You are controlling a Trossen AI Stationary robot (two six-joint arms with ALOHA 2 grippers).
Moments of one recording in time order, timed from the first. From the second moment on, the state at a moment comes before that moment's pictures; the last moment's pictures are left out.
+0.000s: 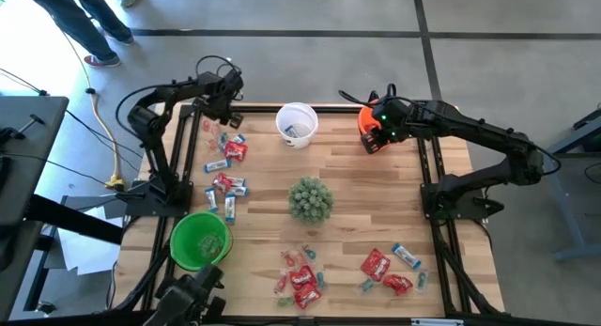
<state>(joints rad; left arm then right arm) 1.05 1.90 1.24 -0.95 -0.29 -0.14 -0.40 1.24 1.26 -1.12 0.22 0.55</state>
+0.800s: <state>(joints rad) 1.13 1.95 1.25 -0.97 -0.29 -0.11 -0.40 1.24 1.26 -1.12 0.20 0.60</state>
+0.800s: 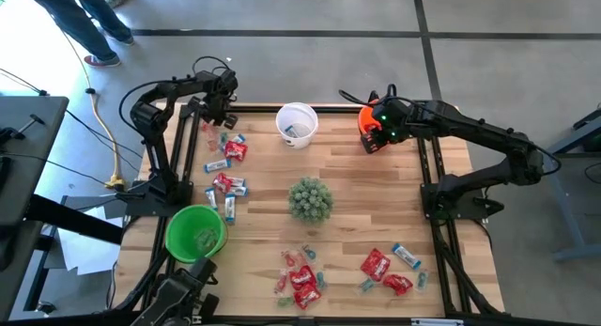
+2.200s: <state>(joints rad) 0.95 1.64 1.25 -1.02 -0.09 -0.12 -0.40 1.24 1.26 -1.12 0.23 0.63</state>
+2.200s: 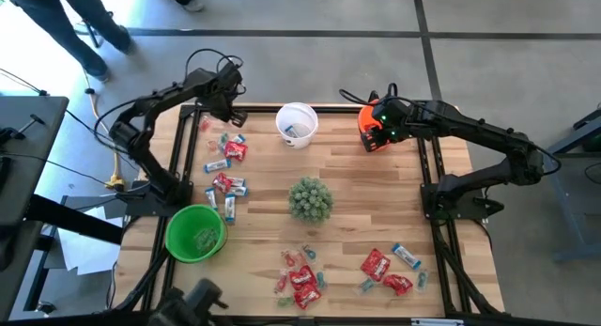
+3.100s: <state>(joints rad) 0.05 1.20 1.25 -1.56 -0.03 -0.97 -0.40 1.24 1.26 -1.13 0.23 0.51</state>
